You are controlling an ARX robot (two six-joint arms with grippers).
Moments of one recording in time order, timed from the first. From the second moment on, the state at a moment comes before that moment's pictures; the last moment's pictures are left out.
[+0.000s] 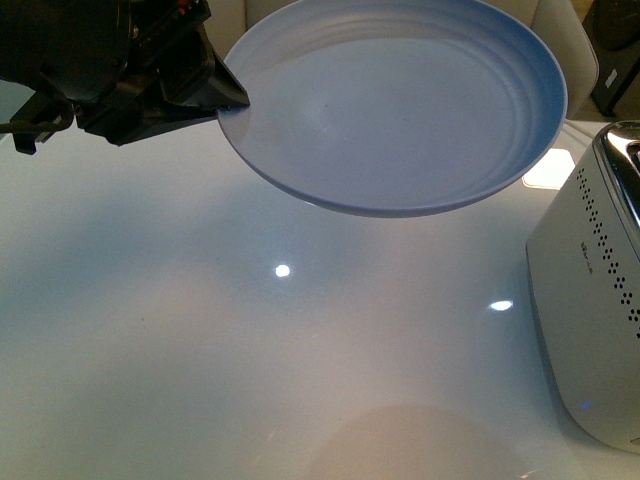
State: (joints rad) left arm -0.36 1.65 0.90 0.03 0.30 -0.63; right arm -0.09 0.77 0.54 0.08 -0.05 0.09
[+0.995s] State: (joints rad) left arm -0.36 1.65 0.90 0.03 0.30 -0.63; right arm -0.01 0.77 0.36 0.01 0.11 -0.08
